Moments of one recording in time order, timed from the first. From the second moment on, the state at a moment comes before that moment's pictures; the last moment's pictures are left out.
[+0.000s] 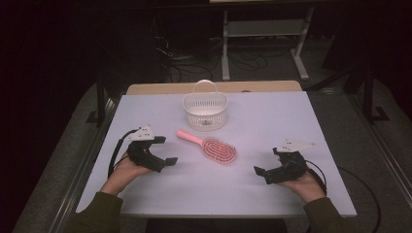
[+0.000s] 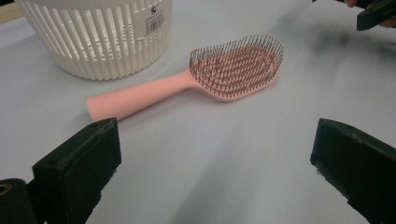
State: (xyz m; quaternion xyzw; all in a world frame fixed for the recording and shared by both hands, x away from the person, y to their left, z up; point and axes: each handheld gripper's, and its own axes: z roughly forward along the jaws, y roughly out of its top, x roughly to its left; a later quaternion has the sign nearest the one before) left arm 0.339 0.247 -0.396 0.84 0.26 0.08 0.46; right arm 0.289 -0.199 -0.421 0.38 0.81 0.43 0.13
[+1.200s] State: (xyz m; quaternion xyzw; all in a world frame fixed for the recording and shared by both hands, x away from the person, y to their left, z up) left arm 0.368 0.235 -0.388 0.83 0.27 0.08 0.48; right arm 0.287 -0.200 -0.421 0.39 0.80 0.43 0.14
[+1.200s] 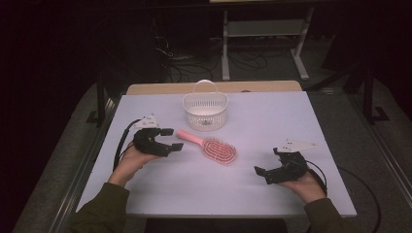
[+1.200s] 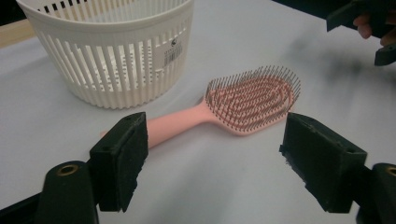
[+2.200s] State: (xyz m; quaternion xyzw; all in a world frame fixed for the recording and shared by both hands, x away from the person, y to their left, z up) left arm 0.388 0.223 -0.381 0.83 0.29 0.10 0.46; right arm 0.288 -0.198 -0.422 0.38 0.81 0.43 0.13
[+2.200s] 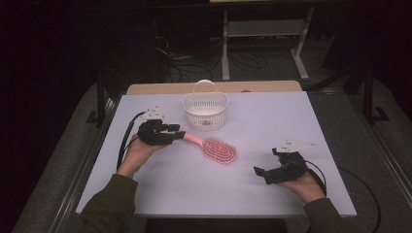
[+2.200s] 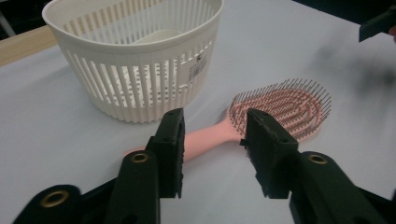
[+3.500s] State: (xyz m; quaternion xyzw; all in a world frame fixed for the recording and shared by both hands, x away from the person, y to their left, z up) left arm 0.446 0.196 -0.409 0.87 0.30 0.11 0.37; right arm 0.289 -0.199 -0.421 0.39 0.80 0.43 0.13
